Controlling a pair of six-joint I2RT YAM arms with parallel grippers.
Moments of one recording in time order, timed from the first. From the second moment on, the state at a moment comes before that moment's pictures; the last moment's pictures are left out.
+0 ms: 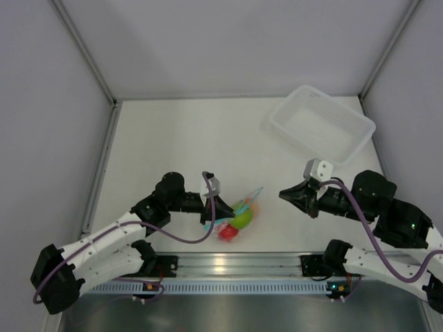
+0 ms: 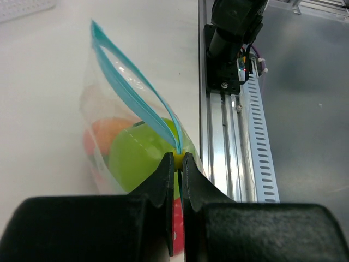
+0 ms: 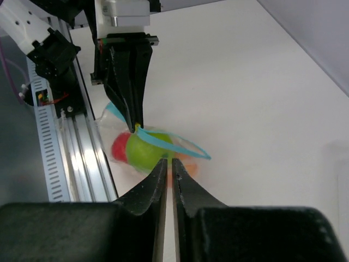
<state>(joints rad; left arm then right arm) -0.78 0.89 0.52 0.14 0.78 -0.02 1.00 0.59 1.08 -0.69 -0.15 -0.14</state>
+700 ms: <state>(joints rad) -0.78 0.99 0.72 -0.04 0.94 0.10 1.00 0.70 0.94 -0.64 -0.16 -0.11</state>
